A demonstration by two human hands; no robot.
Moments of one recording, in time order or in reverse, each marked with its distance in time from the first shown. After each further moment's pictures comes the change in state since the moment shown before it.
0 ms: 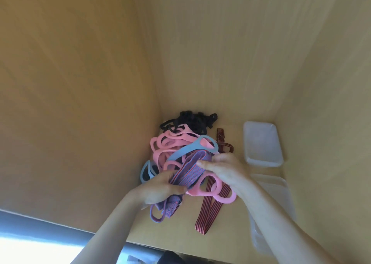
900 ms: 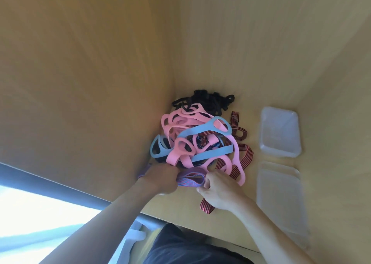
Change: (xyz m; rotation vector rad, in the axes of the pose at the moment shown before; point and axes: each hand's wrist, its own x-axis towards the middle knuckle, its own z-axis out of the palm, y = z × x) left_hand 0.017 -0.072 -0.001 1.211 0.130 -0.120; right_hand -0.029 0.067 0.050 -1.019 -0.141 -0.137
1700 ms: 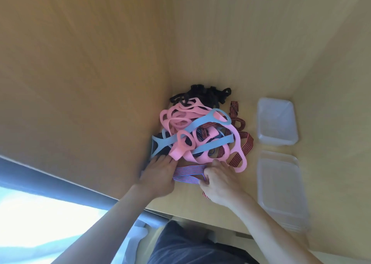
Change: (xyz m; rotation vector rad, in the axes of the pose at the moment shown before) left_hand -0.009 -0.003 0.022 0.062 0.295 0.073; right_hand 0.006 0.012 0.016 -0.200 0.124 -0.016
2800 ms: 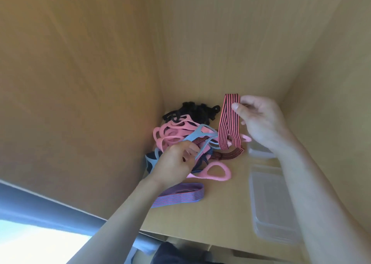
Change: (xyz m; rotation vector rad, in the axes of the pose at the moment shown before) left_hand 0.035 0.046 -0.088 -0.921 0.238 -0.049; right_hand 0.012 0.036 -0.192 0.837 0.525 -0.083
